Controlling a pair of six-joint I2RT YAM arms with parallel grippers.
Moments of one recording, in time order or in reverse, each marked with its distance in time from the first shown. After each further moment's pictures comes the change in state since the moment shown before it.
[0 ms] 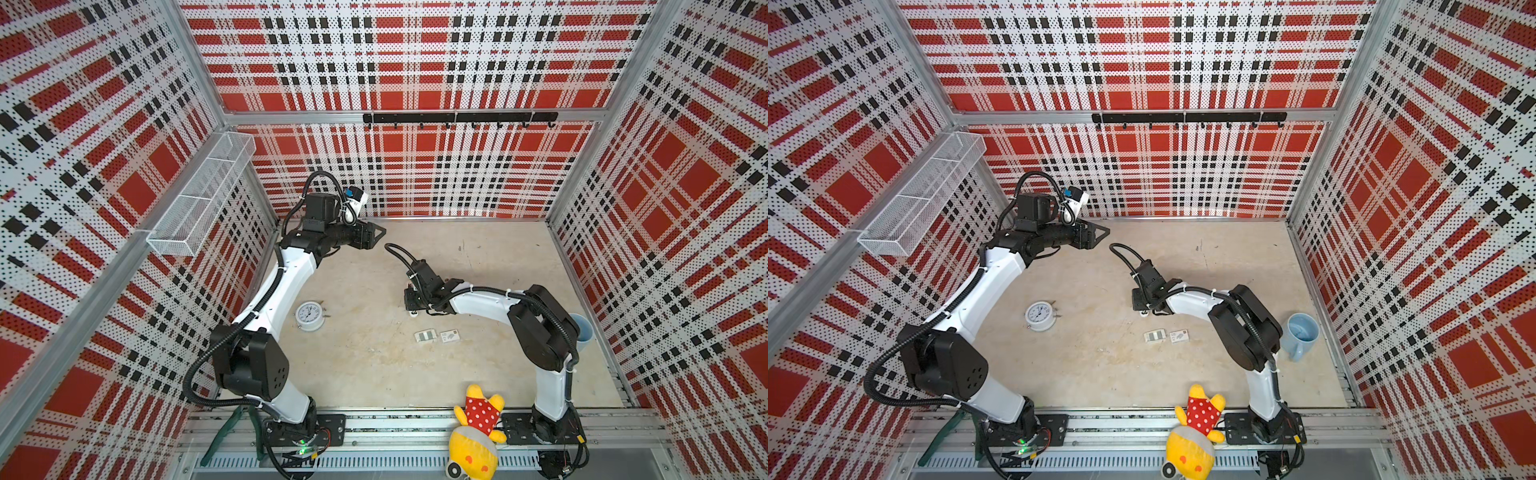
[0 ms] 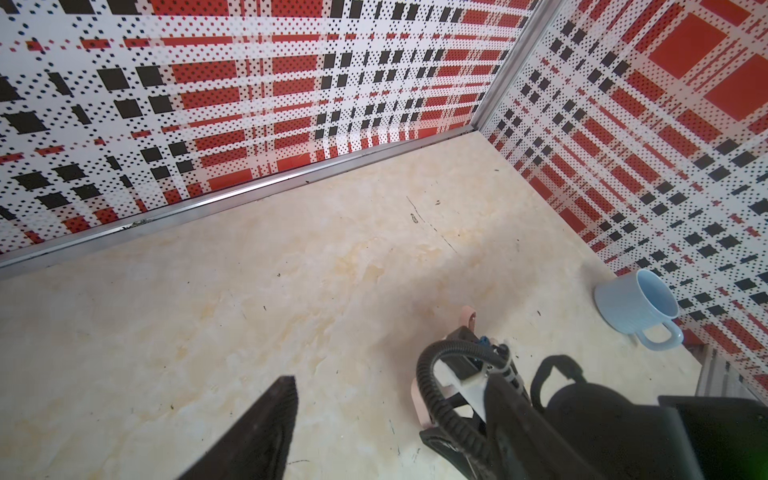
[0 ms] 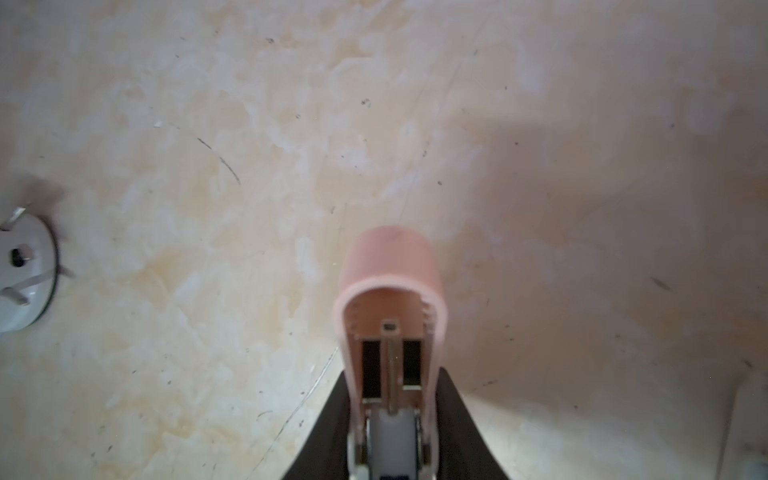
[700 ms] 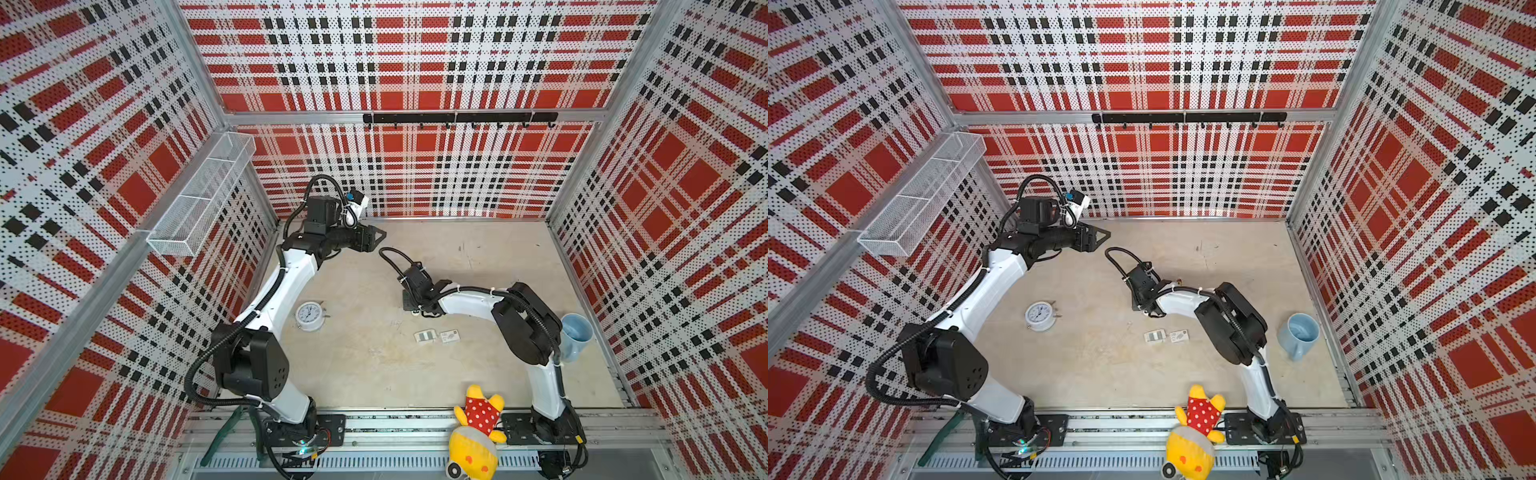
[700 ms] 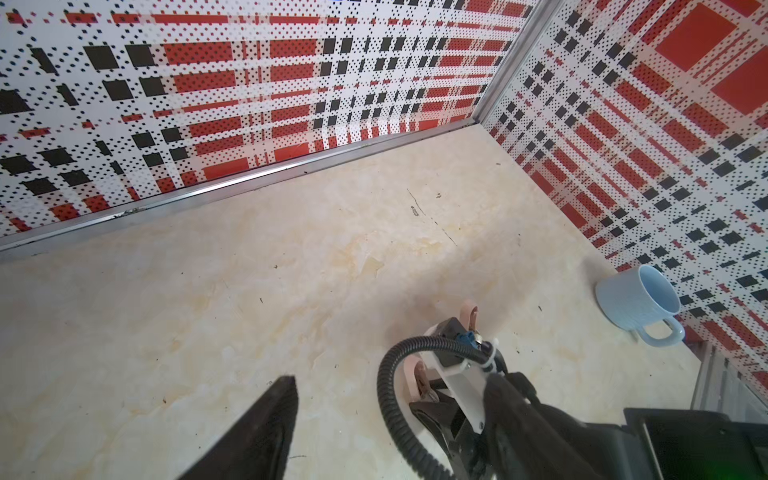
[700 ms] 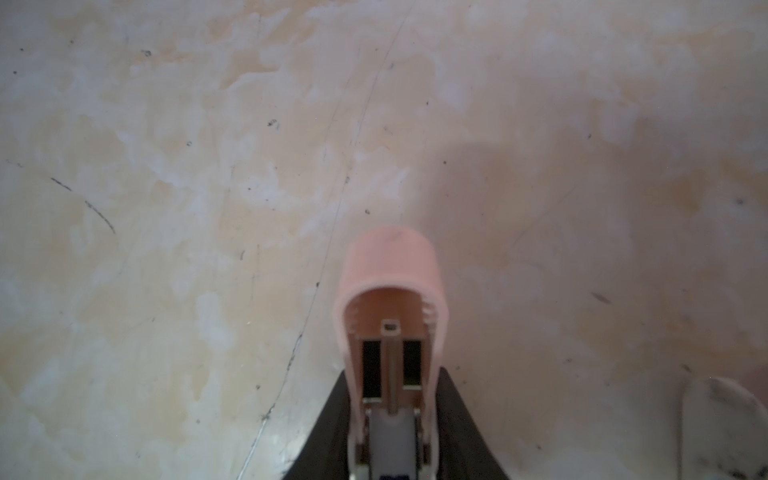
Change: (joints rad) left arm 0.000 0.000 -0.029 0.016 0.005 -0.003; right arm 0.027 0.090 0.077 -0.053 0.192 0.046
